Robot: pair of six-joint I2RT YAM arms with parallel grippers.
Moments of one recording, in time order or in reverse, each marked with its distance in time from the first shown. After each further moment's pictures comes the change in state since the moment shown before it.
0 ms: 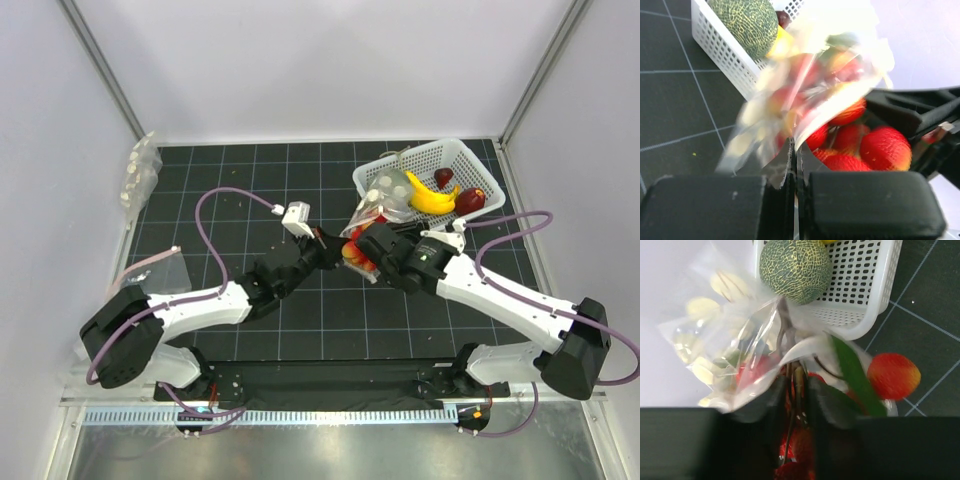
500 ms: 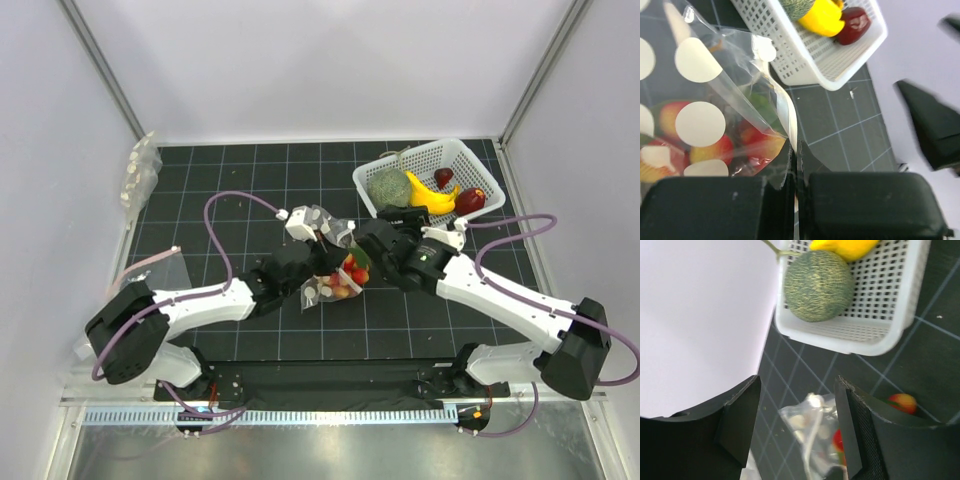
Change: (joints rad) left arm 0.002 0.021 0.016 -0.180 0.000 -0.108; right arm -0.002 0.005 -0.027 0.093 0.094 0.004
